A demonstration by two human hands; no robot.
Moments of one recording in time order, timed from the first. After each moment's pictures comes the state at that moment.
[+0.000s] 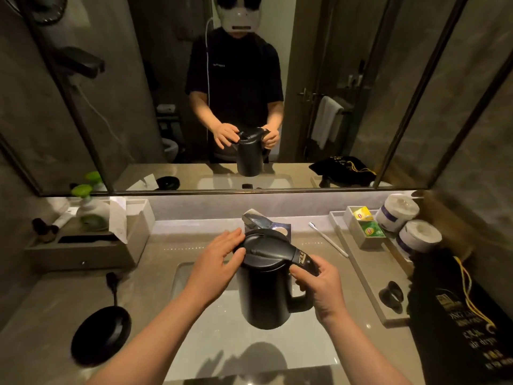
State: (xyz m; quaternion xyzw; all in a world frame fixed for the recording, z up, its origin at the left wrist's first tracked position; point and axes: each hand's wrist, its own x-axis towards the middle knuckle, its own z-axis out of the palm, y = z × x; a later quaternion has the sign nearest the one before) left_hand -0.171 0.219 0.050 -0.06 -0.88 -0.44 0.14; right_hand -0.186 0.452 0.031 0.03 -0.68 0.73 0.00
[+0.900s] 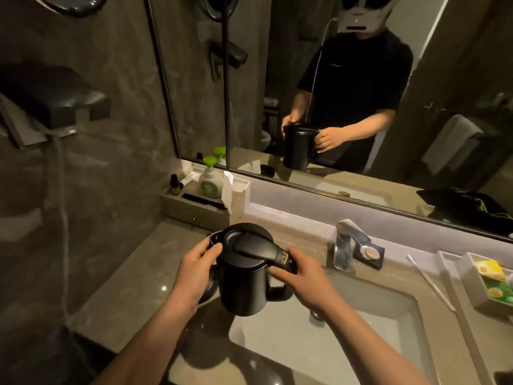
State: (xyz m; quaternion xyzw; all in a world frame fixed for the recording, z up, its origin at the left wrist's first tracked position) left_hand -0.040 0.075 0.035 0.25 -0.63 -0.70 0.22; right_hand -0.167 0.270 0.041 0.34 -0.79 0.49 -0.16
